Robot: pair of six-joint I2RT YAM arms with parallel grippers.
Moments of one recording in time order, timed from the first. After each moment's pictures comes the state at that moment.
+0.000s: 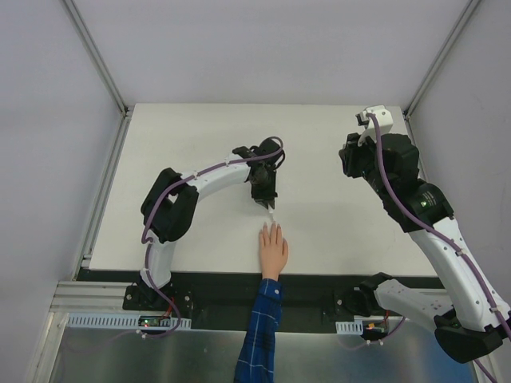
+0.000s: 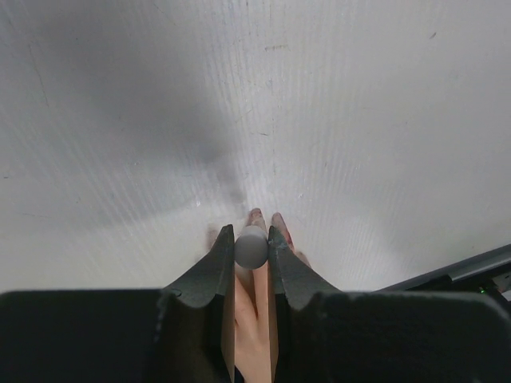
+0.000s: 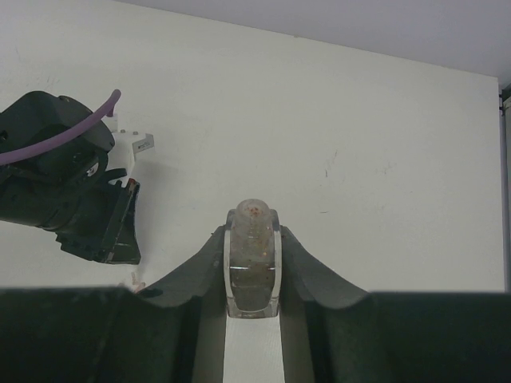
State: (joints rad) left arm -0.74 2.02 1.58 -0.79 0.17 -0.72; right arm 0.52 0.98 1.29 -0.65 0.25 0.06
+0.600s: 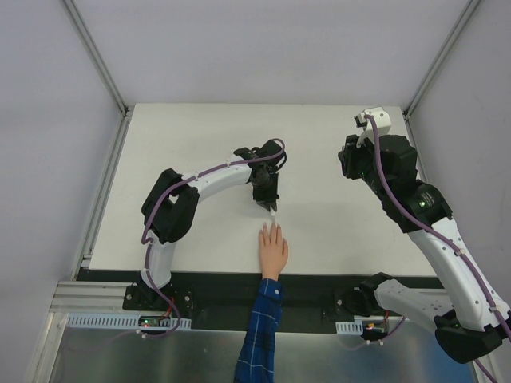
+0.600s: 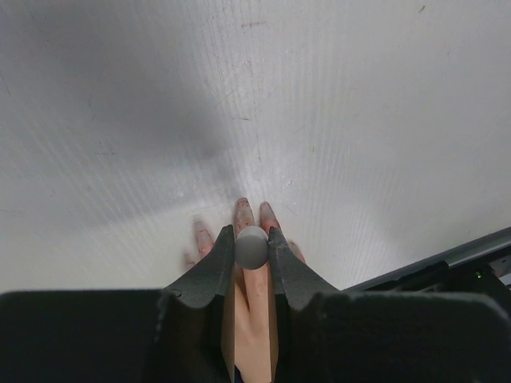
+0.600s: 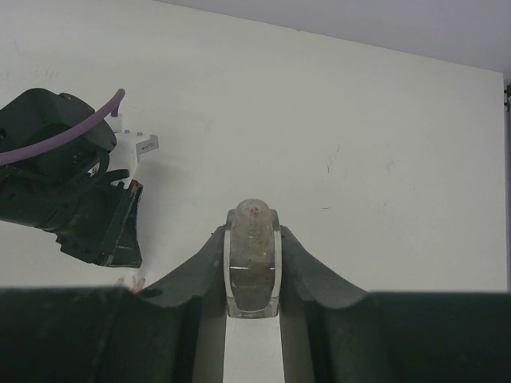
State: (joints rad) left arm -0.76 2.02 1.58 -0.79 0.21 -0.72; right arm 0.52 0.98 1.28 -0.65 0.25 0.06
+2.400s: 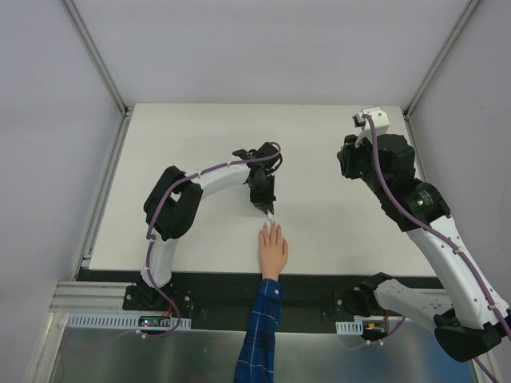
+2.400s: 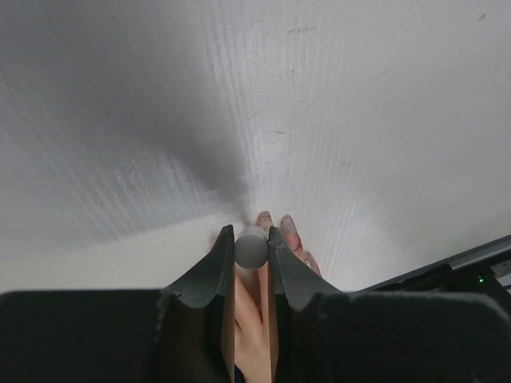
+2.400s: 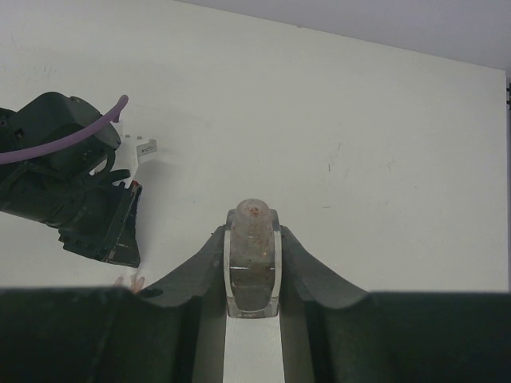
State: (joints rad) left arm -0.73 2.06 1.54 -0.76 0.25 -0.73; right arm 0.52 0.99 1.28 -0.65 0.25 0.06
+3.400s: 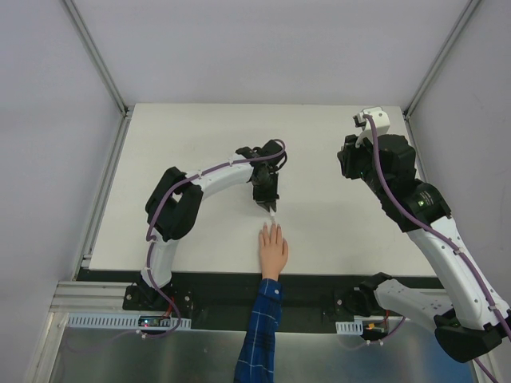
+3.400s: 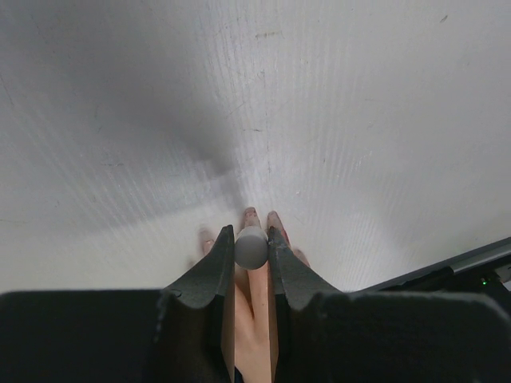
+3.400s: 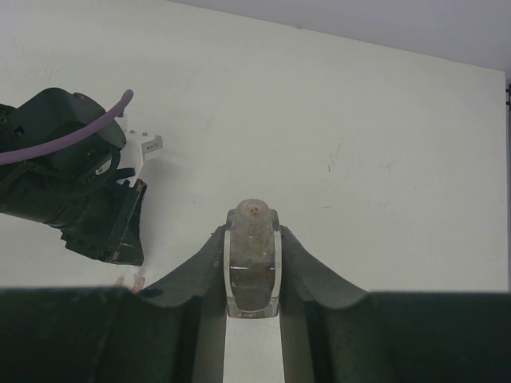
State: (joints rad) left arm -0.75 2.06 1.61 -0.81 0.21 -0.72; right arm 0.52 0.99 1.28 -0.65 0.25 0.06
